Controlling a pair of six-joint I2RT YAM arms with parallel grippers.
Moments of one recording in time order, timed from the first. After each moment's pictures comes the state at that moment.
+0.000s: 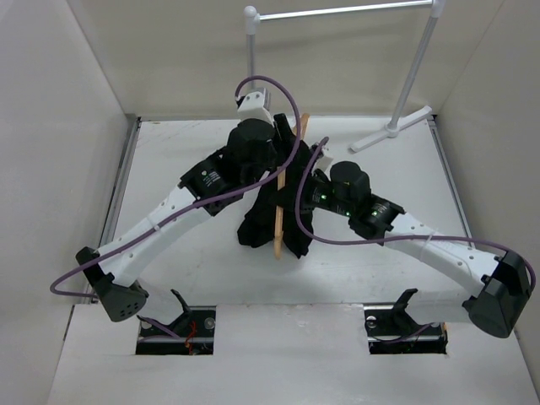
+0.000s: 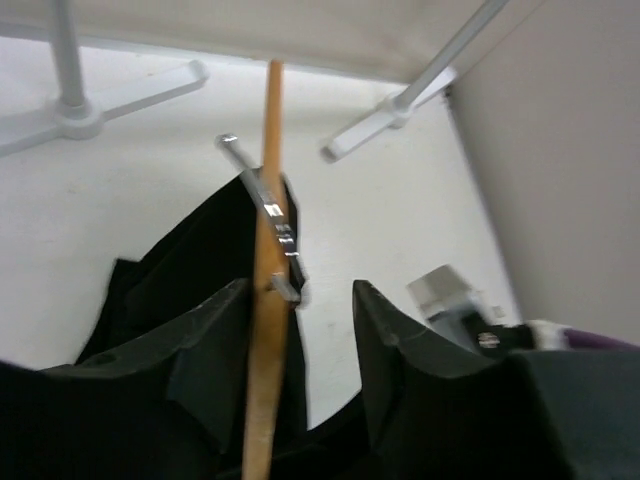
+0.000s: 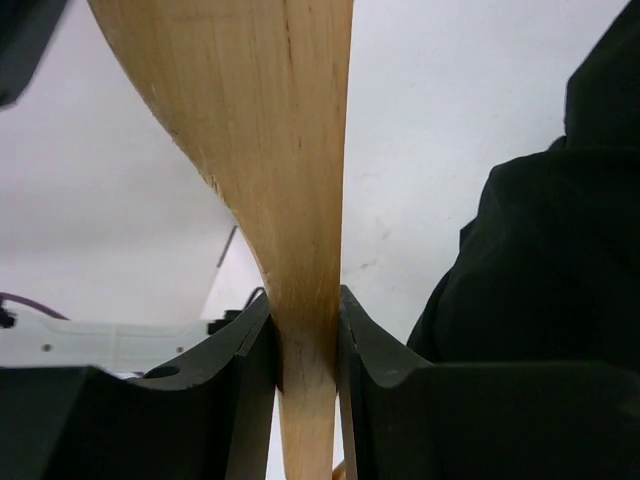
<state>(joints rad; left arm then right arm) -0.89 1.41 1.62 -0.53 -0.47 -0.61 0.81 1.25 1.02 0.01 -0.21 0.82</state>
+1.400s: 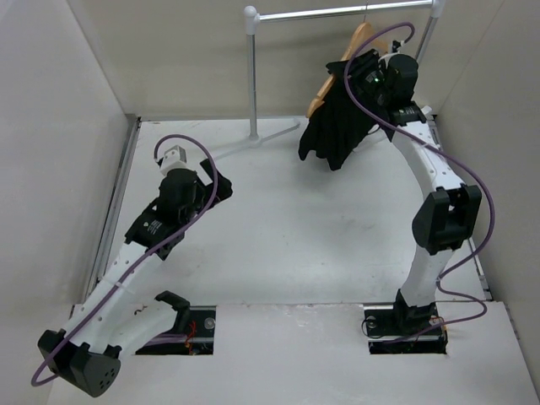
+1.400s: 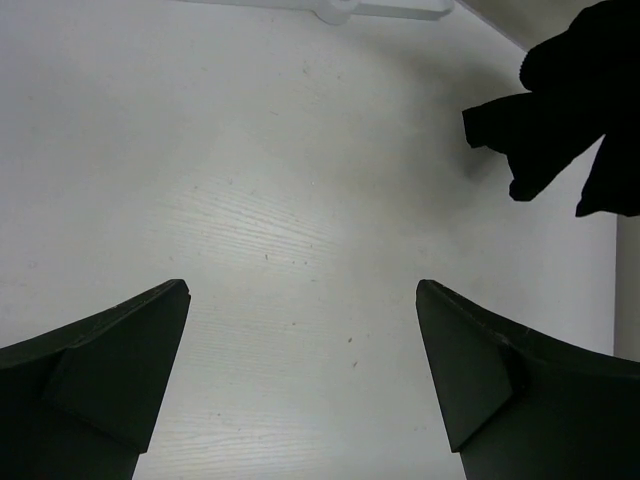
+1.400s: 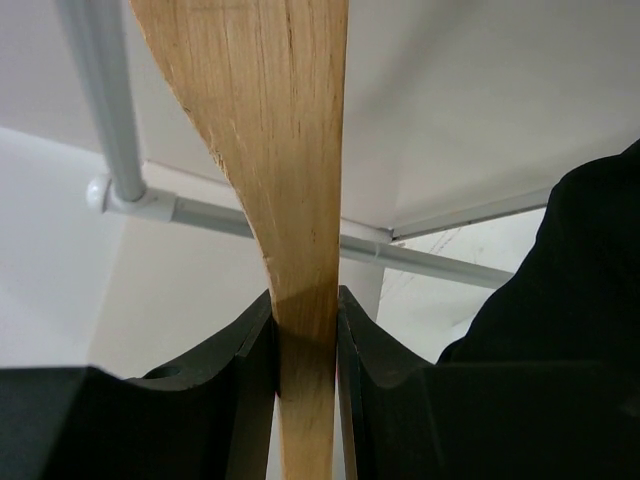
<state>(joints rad) -0.46 0.90 0.94 -0.55 -0.28 -0.75 0.17 1.88 1.86 0.07 -0.37 1.14</state>
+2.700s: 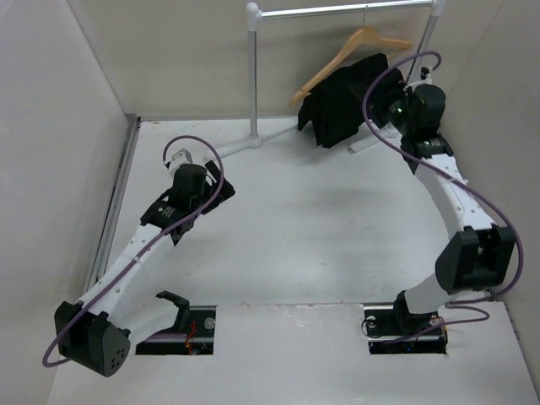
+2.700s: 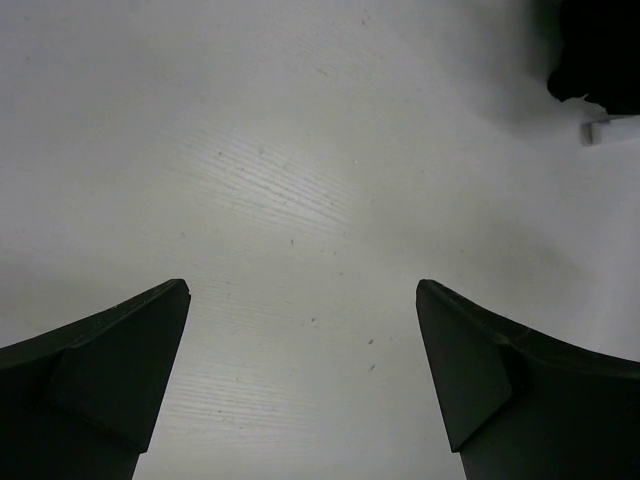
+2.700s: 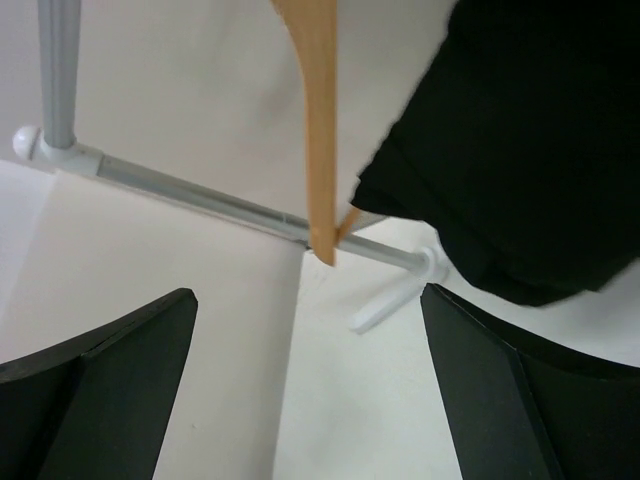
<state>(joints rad) -0.40 1.02 0.89 -0.52 -0.24 -0.83 0.10 1.59 1.49 0.06 -0.29 0.98</state>
